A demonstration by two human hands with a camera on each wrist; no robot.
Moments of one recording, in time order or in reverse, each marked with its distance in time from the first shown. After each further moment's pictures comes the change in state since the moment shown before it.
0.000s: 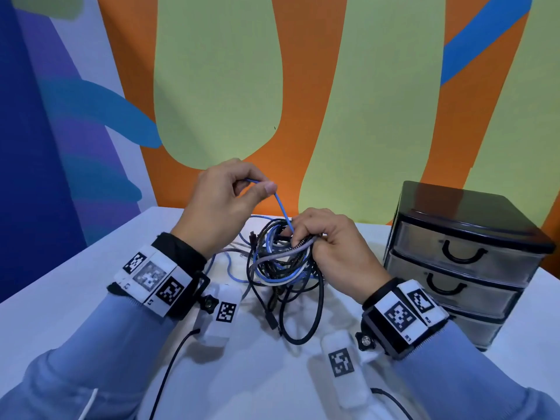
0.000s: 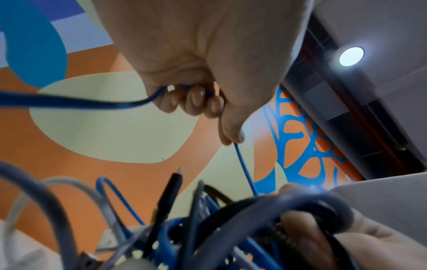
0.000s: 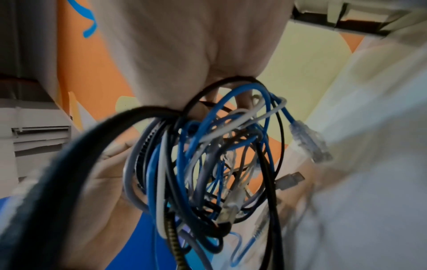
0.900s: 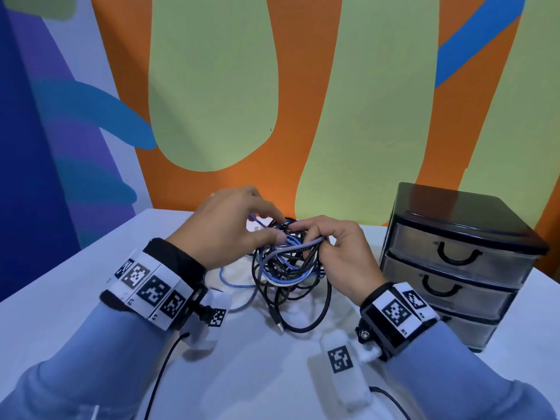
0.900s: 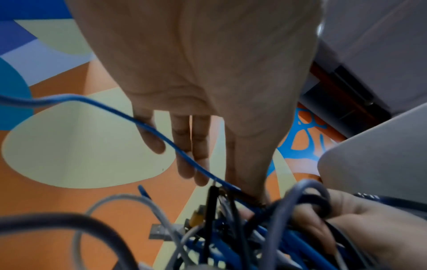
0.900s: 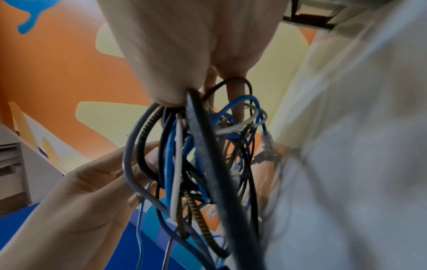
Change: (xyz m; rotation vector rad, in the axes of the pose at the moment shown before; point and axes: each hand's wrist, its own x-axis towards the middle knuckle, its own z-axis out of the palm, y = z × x) left_hand -0.008 -0.001 -0.002 0.388 -0.420 0.046; right_hand -0.006 0.018 -0.005 0.095 0.108 0.165
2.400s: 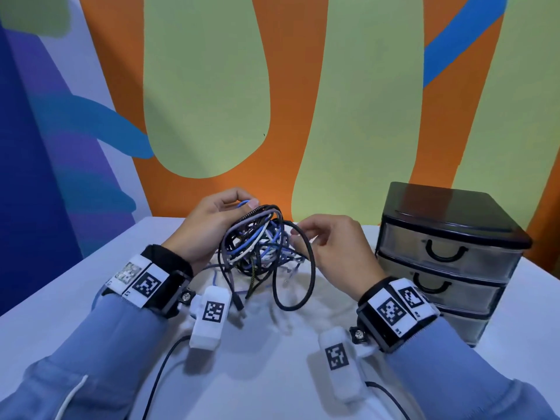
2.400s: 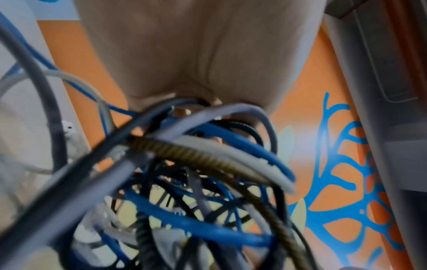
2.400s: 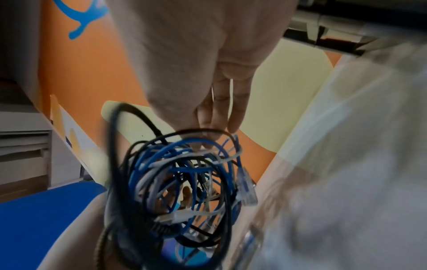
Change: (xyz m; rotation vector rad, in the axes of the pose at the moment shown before) left_hand 0.005 -0.008 0.012 -1.058 0.069 -0.325; right_hand 0.004 -0.015 -0.012 -0.164 -0.003 0.102
